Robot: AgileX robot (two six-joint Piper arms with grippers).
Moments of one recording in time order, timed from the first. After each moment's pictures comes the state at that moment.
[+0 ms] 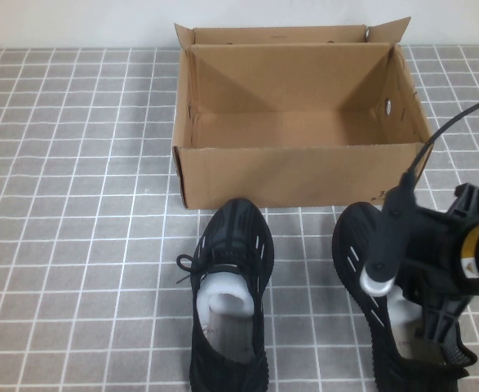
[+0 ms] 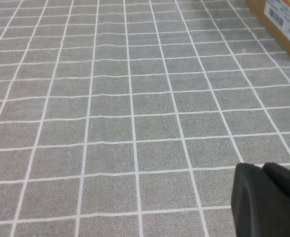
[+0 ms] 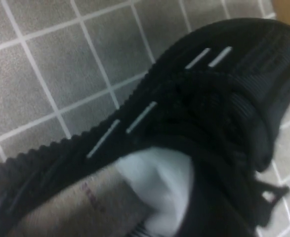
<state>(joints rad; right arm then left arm) 0.61 1.31 -0.80 -0.29 0.59 -0.38 -0.10 -0.01 0.03 -0.02 0.38 -0.01</state>
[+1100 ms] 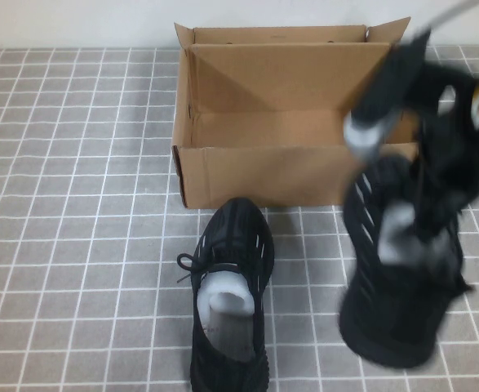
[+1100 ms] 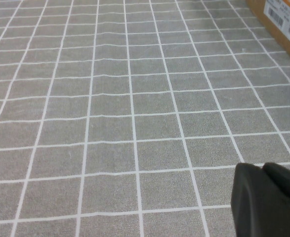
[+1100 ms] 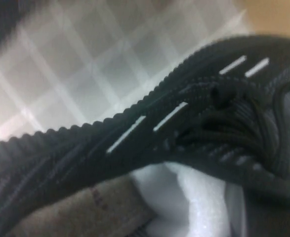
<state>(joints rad) 0.61 1.41 -1.41 -0.09 1.25 -0.35 -0.10 -0.01 0.03 -0.02 0.38 -0.01</state>
